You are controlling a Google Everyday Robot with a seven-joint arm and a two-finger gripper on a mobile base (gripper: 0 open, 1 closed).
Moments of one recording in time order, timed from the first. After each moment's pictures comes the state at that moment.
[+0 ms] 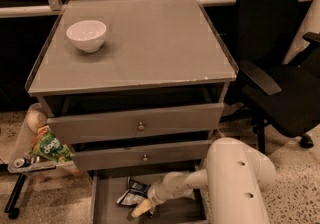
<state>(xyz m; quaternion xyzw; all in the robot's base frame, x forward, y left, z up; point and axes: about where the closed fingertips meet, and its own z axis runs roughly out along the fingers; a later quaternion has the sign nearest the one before) 0.510 0.056 0.152 -0.42 0.85 0.27 0.18</state>
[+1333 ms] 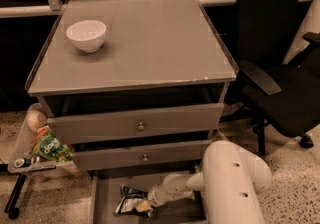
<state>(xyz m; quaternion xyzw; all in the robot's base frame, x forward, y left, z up) 0.509 0.056 0.128 -0.42 0.85 0.26 0.17</state>
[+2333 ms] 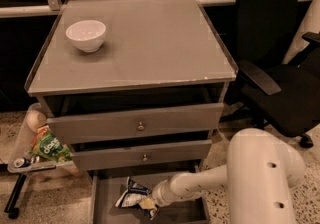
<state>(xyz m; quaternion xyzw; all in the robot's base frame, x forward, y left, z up) 0.489 0.037 0.225 -0.39 0.86 0.26 0.20</state>
